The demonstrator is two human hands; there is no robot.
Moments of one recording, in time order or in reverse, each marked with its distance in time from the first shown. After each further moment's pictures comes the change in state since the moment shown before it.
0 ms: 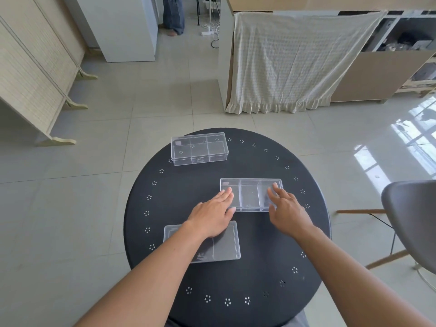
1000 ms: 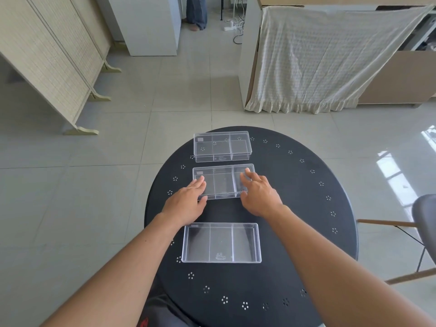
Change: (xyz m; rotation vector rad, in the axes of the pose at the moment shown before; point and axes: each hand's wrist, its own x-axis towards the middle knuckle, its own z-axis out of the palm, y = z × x) left_hand -0.041 -0.103 -0.039 -0.100 0.167 -0.212; right_hand 0.062 -0.126 0.008 -0.012 -0.057 -0.196
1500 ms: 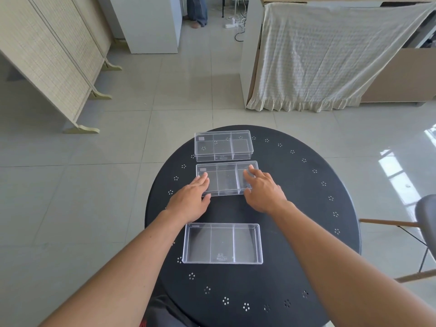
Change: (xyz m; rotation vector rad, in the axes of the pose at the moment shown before) left_hand 0.012 0.003 0.002 0.011 0.005 0.028; right_hand 0.006 0.006 -0.012 0.016 -0.032 0.009
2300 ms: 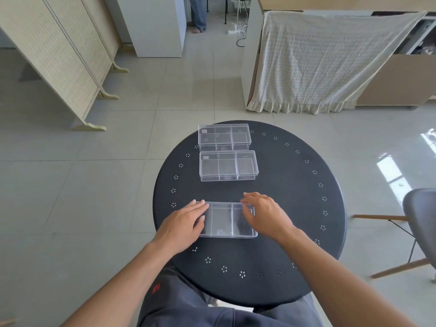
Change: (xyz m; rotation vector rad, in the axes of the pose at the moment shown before) left_hand -0.133 -0.004 0.047 -0.046 0.111 0.077; right_hand -0.128 -0.006 0.039 0.135 0.126 -0.094
